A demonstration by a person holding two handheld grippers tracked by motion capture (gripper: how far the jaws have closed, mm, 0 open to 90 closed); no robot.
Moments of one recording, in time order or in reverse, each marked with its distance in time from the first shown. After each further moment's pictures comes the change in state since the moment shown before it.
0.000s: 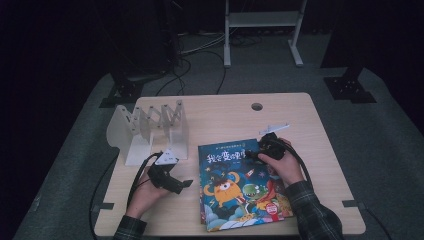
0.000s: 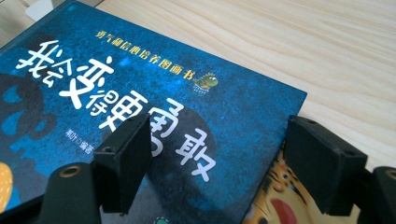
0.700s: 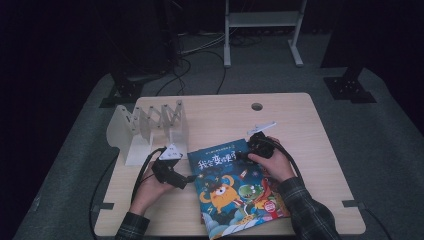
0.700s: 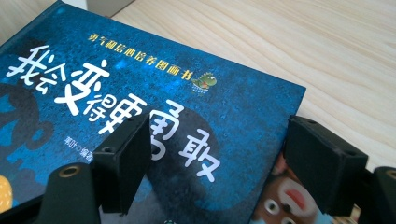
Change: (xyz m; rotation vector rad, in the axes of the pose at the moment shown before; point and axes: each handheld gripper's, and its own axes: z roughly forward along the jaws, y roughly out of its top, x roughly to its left) left arm 0.002 0.017 0.010 -0.004 -0.003 0.018; right arm 0.021 0.017 0.019 0.030 0.067 -0.066
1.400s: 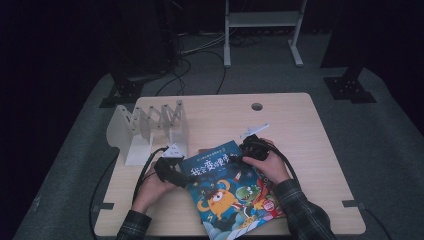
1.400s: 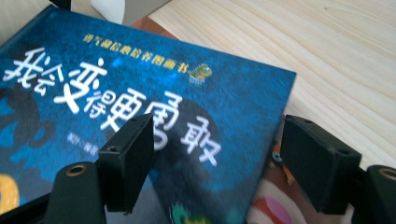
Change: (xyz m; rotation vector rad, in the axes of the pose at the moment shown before) left arm 0.008 -0.006 0.011 0.020 -0.049 -0.050; right arm 0.018 0.003 0.003 0.002 0.044 -0.063
